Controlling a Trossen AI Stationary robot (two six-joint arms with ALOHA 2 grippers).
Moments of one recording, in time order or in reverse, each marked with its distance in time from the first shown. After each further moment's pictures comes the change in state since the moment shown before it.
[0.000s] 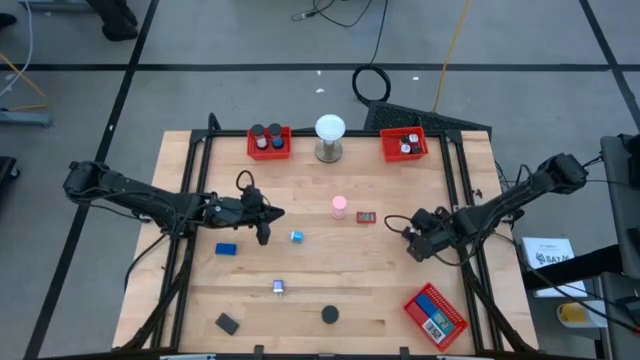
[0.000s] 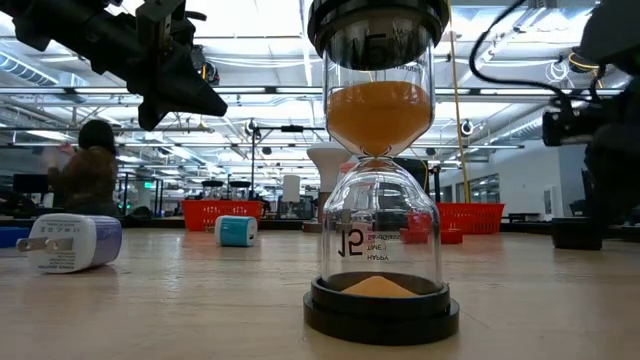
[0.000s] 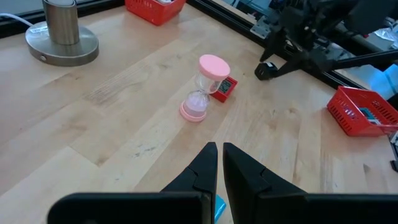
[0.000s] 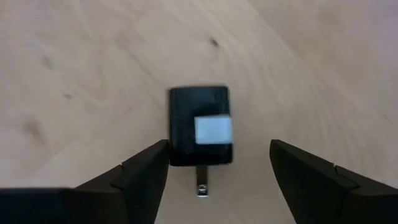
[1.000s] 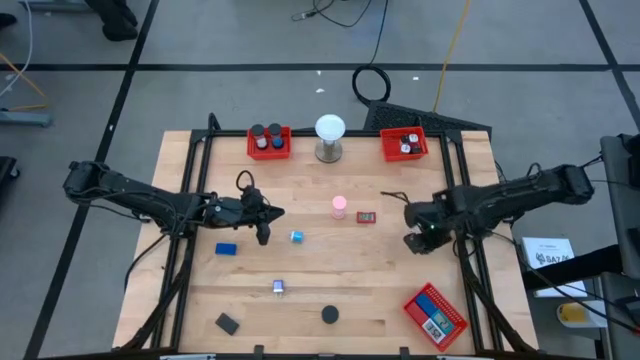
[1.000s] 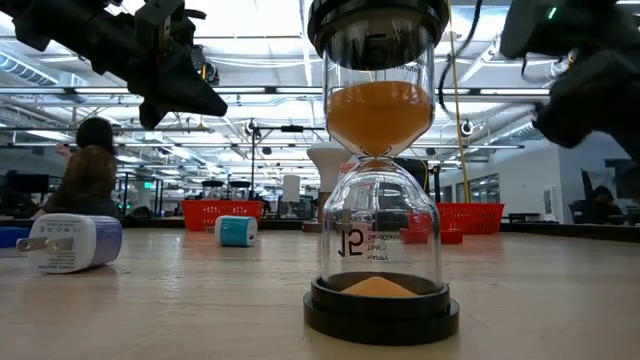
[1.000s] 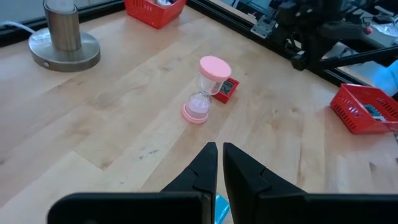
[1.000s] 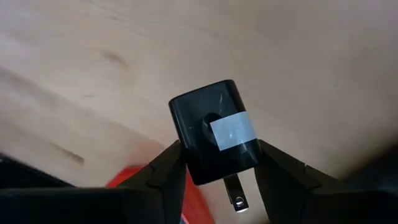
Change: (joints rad) left arm 0.000 0.000 0.000 0.002 -0.008 0.032; right arm -0.334 0.040 0.235 -0.282 -0.717 0.177
